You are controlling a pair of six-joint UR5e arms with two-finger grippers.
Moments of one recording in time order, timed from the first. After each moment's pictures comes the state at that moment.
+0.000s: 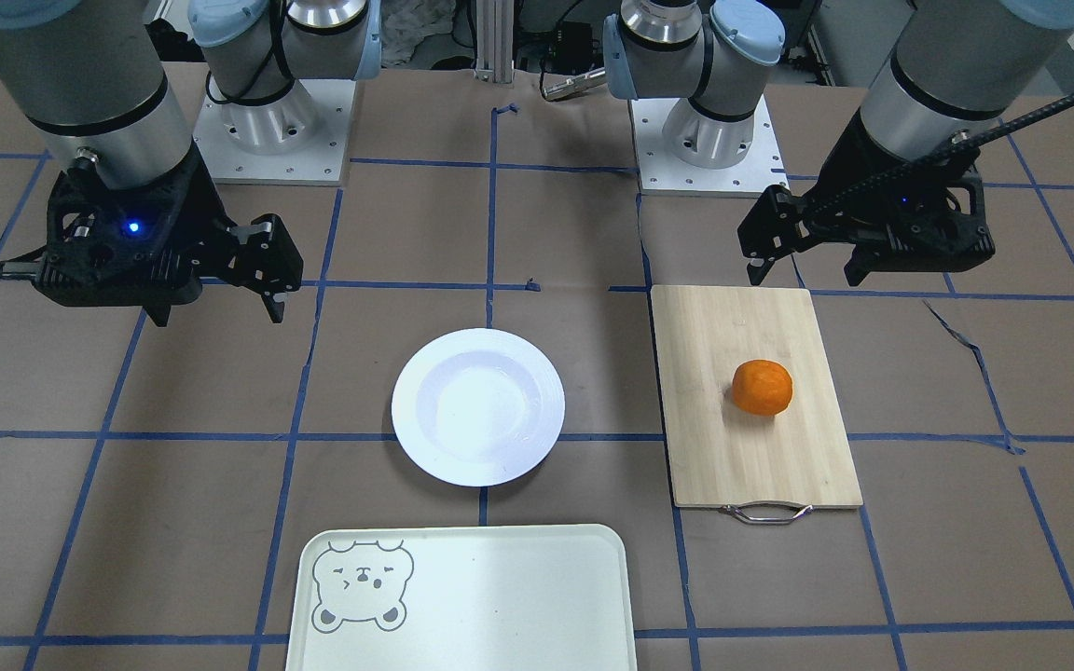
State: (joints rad) left arm -1.48 -1.64 -1.48 -1.60 1.55 0.06; right arm 1.62 -1.42 1.42 -1.66 -1.58 -0.01
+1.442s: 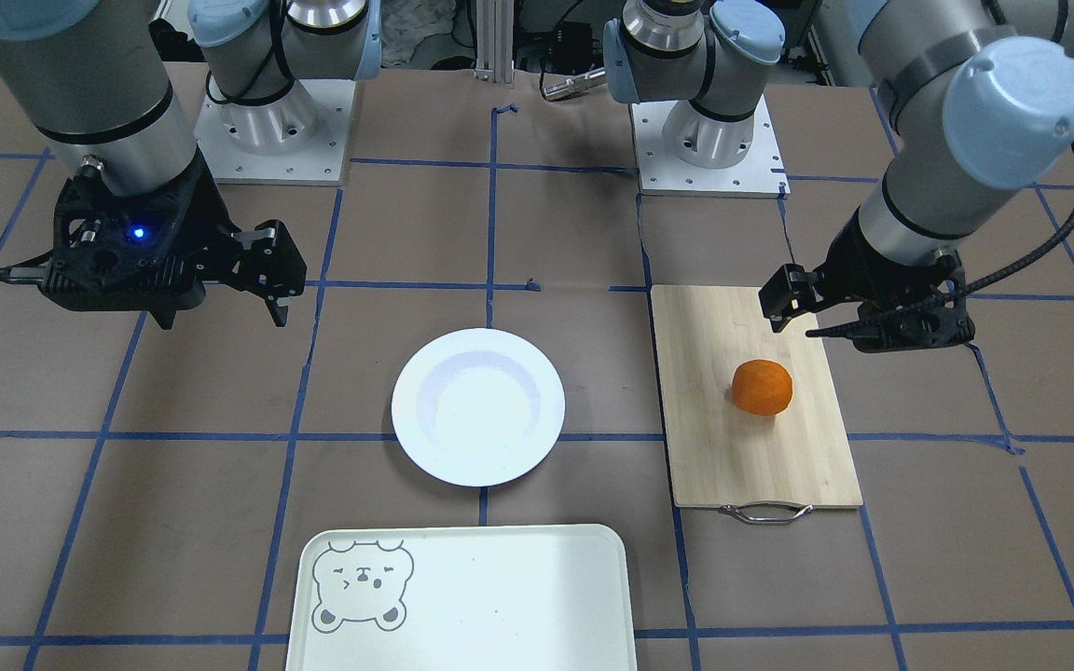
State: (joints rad) left arm -1.42 -1.71 -1.65 -1.46 1.66 0.09; right arm 1.62 -1.42 1.44 -1.68 -1.58 0.00
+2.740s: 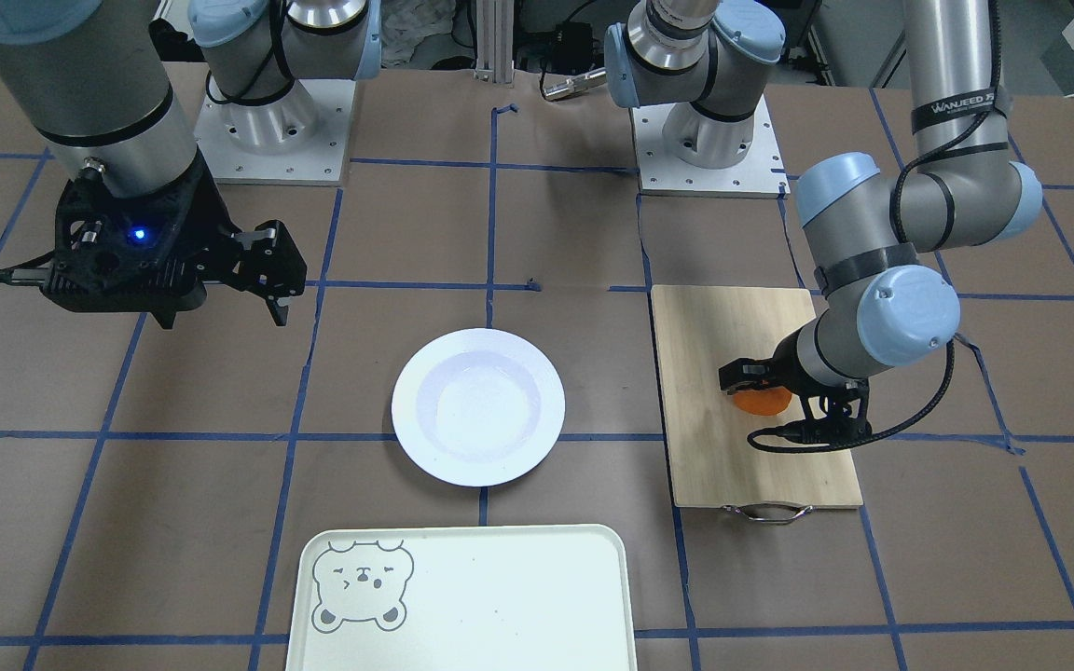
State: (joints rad) left arm -1.37 -1.91 -1.85 -1.20 1.62 0.15; right arm 1.62 -1.42 1.44 -1.67 -1.58 0.00
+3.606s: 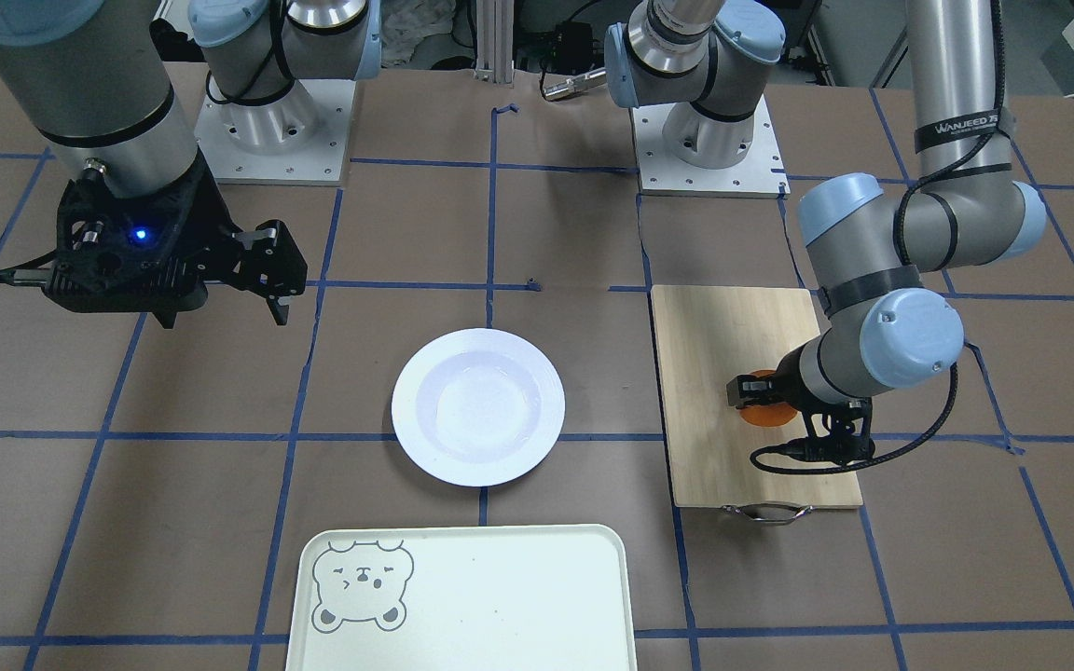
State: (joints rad) left arm -1.38 -1.94 -1.77 -1.23 1.62 0.14; right arm 1.62 -1.42 1.44 -1.67 -1.58 0.00
